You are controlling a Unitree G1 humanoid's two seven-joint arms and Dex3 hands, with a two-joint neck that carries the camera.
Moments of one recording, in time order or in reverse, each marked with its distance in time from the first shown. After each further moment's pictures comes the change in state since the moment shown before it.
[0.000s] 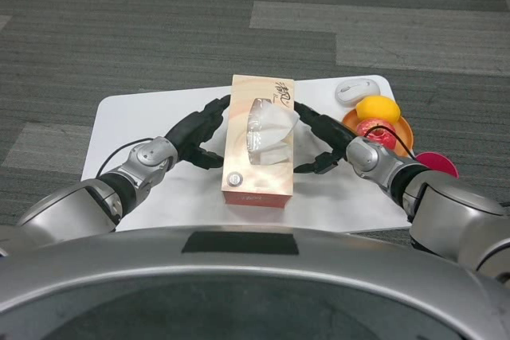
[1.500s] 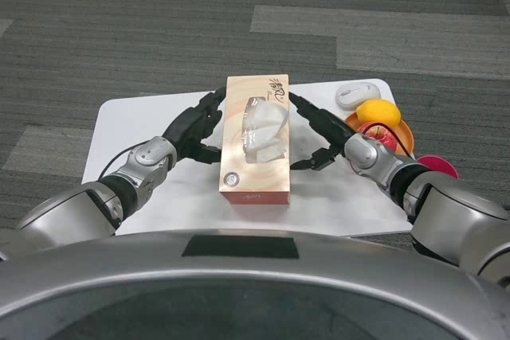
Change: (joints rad) left arm -0.001 0.002 -0.020 -0.033 -0.157 -0.012 -0.008; right arm -0.002 -0.008 -0.060 -0.054 -0.004 0.000 -0.009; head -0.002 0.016
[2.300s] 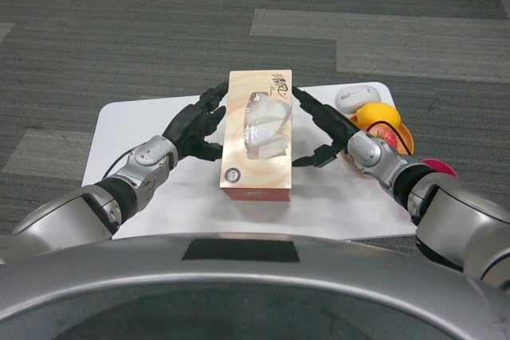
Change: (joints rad) left arm 0.013 0.015 0.015 -0.078 -0.059 0.000 -0.017; right arm 0.000 -0.020 -0.062 -0.048 -0.002 0.002 0.002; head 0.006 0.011
